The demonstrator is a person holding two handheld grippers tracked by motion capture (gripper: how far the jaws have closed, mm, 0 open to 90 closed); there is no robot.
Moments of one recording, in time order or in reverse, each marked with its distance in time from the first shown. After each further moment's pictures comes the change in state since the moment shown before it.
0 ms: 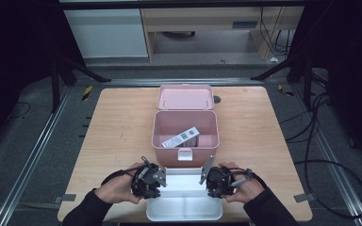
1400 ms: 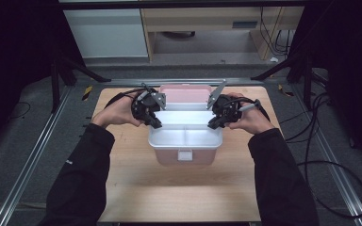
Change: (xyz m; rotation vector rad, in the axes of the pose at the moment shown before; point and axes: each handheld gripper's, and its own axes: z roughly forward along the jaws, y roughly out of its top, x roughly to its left) left arm 0.160 0.049 -0.111 -0.043 0.092 0.068; right arm -0.143 0.039 -0.112 -0.192 -0.148 0.000
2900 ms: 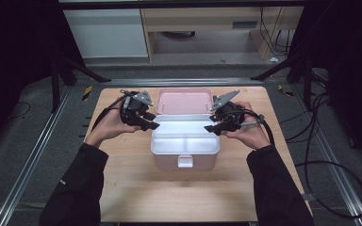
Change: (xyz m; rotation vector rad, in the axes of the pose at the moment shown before) left arm -0.021 -0.047 0.003 -0.284 0.208 -0.359; right arm 0.021 -0.021 0.012 -0.208 -0.193 0.197
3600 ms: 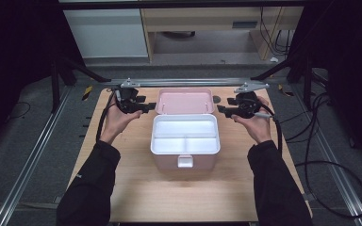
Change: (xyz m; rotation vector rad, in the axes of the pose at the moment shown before) left arm 0.050 -0.018 0.025 -0.293 0.216 -0.385; right arm -0.054 -0.035 -0.001 -0.274 -0.205 0.360
